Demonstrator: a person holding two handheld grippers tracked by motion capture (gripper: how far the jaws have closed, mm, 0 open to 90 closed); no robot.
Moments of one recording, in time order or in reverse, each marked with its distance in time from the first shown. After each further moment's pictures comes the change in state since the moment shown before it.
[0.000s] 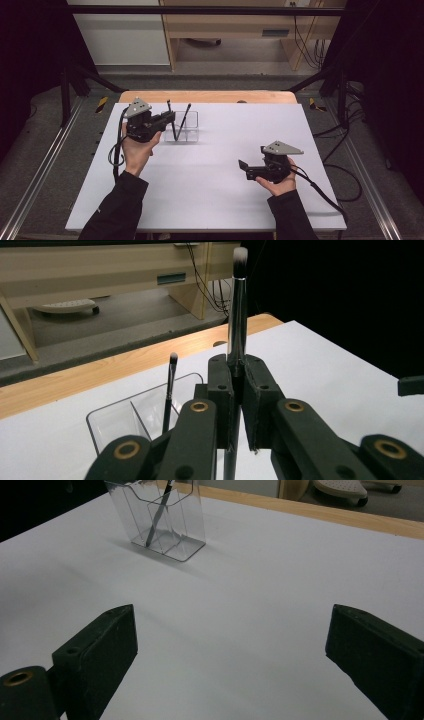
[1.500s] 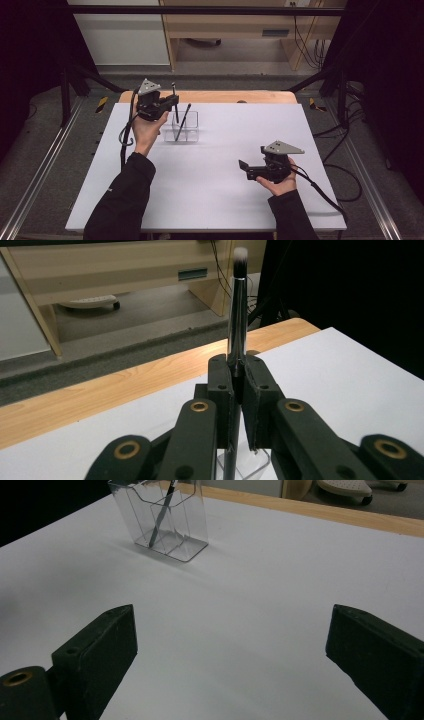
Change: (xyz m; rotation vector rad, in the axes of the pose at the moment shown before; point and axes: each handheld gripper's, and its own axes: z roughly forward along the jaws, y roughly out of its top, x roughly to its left) left arm 0.028 0.022 0.054 0.029 0.082 -0.002; right arm -0.001 0.001 -0.001 0.002 0.016 0.007
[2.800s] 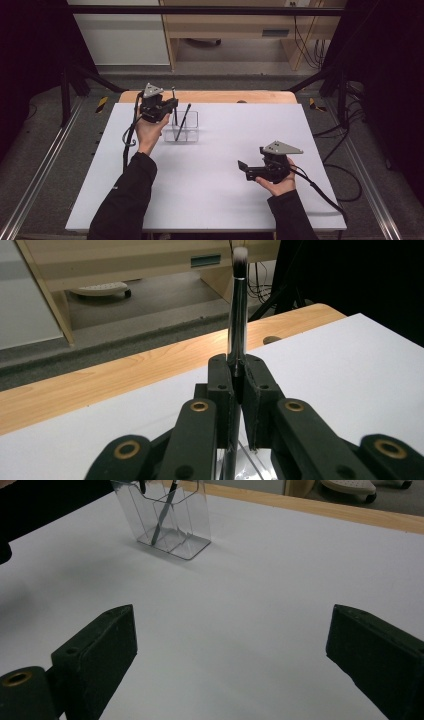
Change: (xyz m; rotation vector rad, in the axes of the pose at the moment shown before) left arm 0.015 -0.024 0.024 0.044 0.041 -0.008; right arm 0.001 -0.001 0.002 0.007 0.007 -0.001
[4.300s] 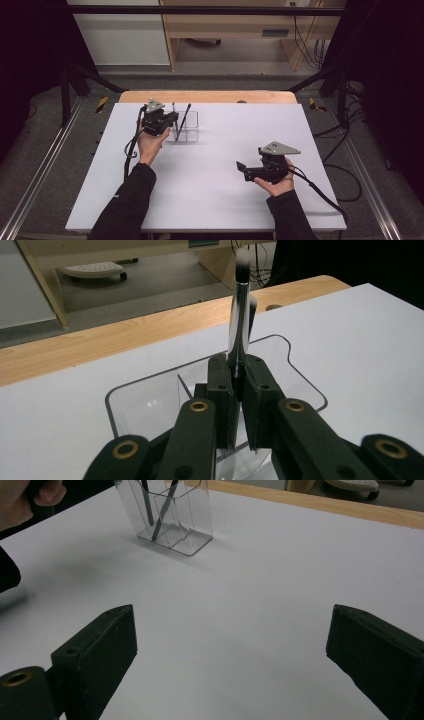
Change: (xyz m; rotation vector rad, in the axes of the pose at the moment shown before) left arm 0.002 -0.045 0.010 0.042 -0.012 -0.001; right arm 0.002 -0.001 0.004 0.010 0.002 -0.006
